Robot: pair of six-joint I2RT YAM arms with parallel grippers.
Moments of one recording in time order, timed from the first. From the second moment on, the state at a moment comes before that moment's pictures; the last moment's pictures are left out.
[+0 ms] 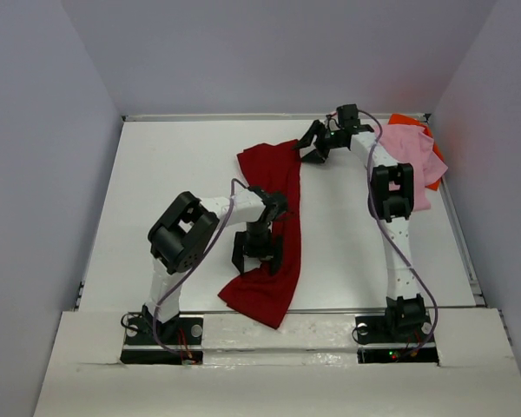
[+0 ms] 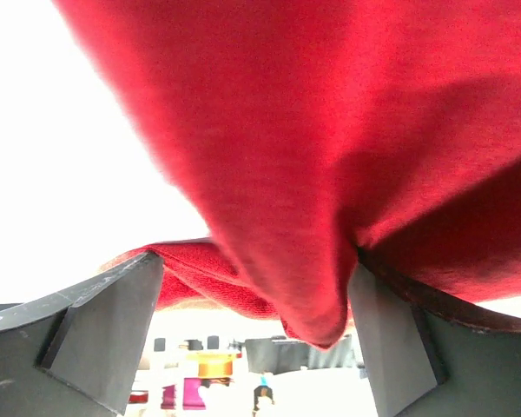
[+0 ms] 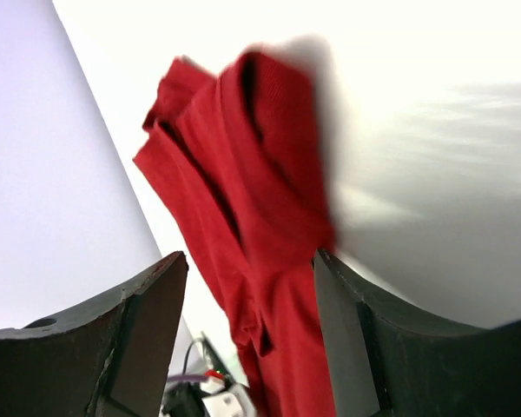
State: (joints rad) left arm -0.82 2.01 1.33 -1.06 0.22 -0.70; right arm 0.16 2.65 2.32 -0.55 -0.79 0.78
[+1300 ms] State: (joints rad) left arm -0.28 2.15 1.63 -0.75 0.49 -0.48; right arm 0.06 1.32 0.67 -0.38 -0.96 0.85
